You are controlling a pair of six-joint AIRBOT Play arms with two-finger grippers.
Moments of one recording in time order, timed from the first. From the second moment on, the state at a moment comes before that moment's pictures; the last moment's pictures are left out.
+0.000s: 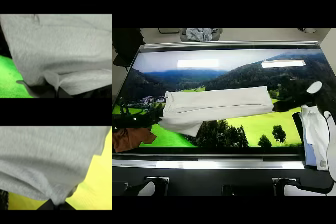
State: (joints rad) left arm 0.33 -1.00 0.86 0.98 -1.12 -1.32; right arm -0.17 -1.49 1.32 -1.15 1.19 1.00
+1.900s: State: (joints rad) left arm 0.05 -1.37 1.47 0.78 -1.13 -1.33; right arm -0.20 -2.08 1.80 -0.76 1.22 1.11
